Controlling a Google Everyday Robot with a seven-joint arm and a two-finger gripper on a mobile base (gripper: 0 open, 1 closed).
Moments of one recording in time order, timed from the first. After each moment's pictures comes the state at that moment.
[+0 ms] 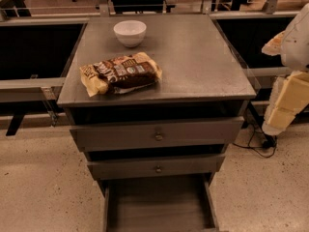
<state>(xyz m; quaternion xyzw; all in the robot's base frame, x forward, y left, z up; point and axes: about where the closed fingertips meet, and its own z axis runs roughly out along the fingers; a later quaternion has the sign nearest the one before) 0.438 -0.216 0.977 -0.60 0.78 -0.04 0.16</state>
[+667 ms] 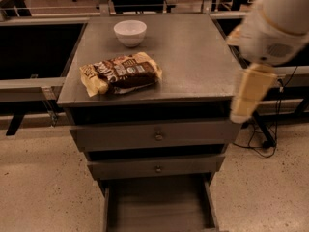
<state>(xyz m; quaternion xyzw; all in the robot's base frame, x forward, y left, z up) 0.469 -0.171 0.975 -0.65 0.74 -0.06 0.16</state>
